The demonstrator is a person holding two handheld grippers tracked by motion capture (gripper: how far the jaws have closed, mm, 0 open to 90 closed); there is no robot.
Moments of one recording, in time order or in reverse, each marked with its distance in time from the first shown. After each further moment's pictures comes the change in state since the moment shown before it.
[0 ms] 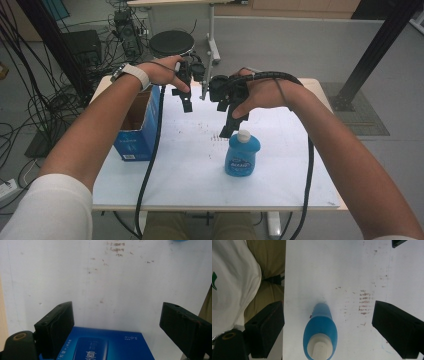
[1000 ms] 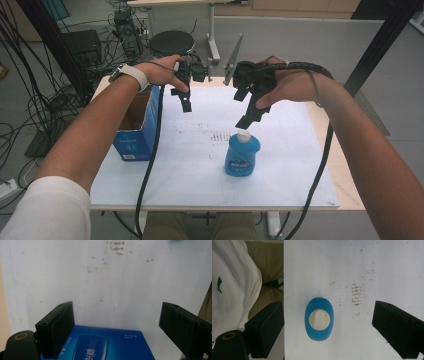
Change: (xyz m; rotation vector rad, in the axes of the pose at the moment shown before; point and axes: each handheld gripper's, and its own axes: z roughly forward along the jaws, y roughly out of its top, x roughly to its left) left arm -0.003 -0.003 -0.004 0.000 0.008 -0.004; right arm 0.007 -0.039 -0.041 -0.090 -0.055 0.051
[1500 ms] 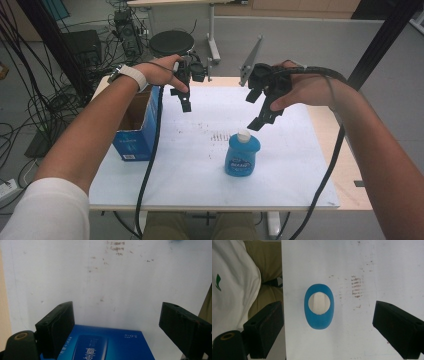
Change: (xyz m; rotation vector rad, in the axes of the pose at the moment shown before) left arm -0.002 0.000 -0.001 0.000 0.013 0.002; right arm 0.000 -0.033 -0.003 -0.032 -0.010 0.044
